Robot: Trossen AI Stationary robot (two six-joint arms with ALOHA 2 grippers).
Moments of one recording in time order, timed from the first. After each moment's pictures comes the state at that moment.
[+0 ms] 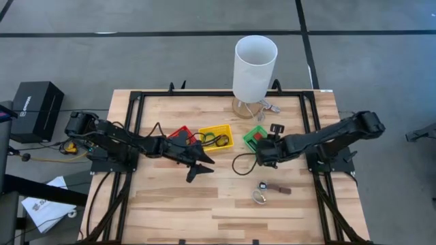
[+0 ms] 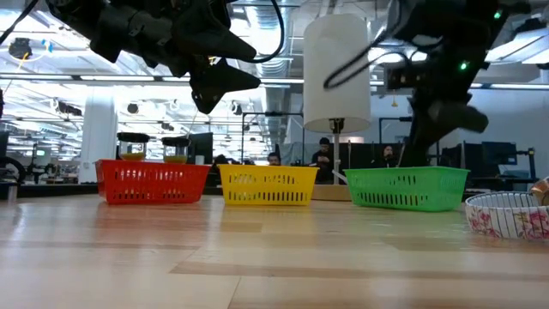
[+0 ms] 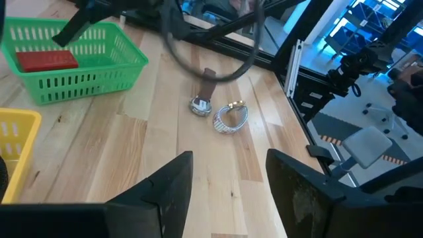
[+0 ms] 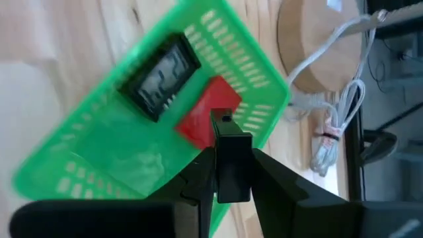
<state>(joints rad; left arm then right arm) -0.12 1.44 0.62 0.48 0.10 -0.37 0.20 1.42 0.86 -0.87 0.65 0.27</state>
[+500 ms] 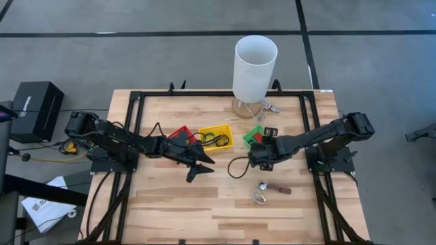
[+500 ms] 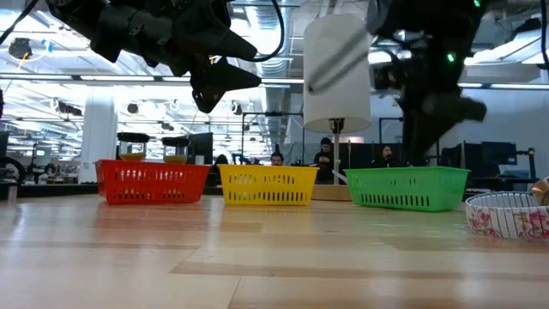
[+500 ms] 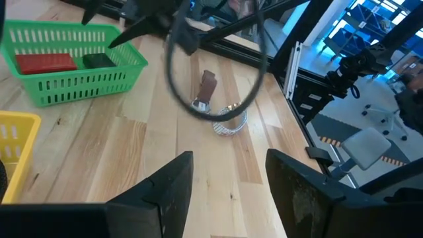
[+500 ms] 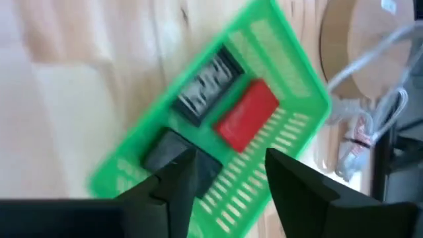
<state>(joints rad) -0.12 1.44 0.62 0.49 0.10 -0.37 0.20 1.56 0.98 -0.95 0.54 0.26</state>
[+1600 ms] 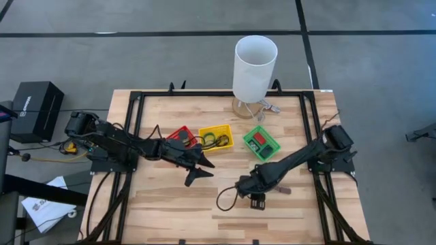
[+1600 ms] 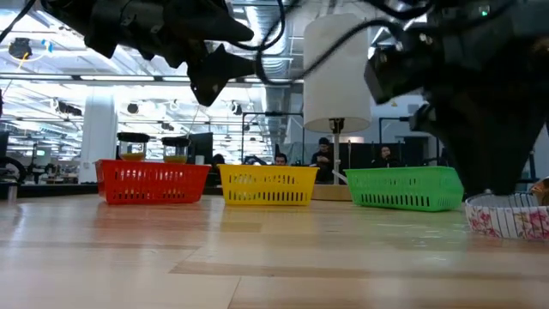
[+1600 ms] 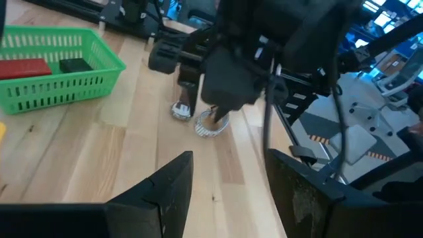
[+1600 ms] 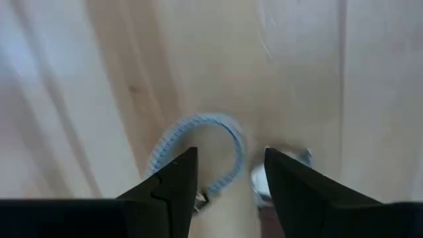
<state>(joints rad) -0.17 1.44 0.62 0.52 0.10 -0.37 0.43 1.86 1.23 -0.87 -0.08 0.58</state>
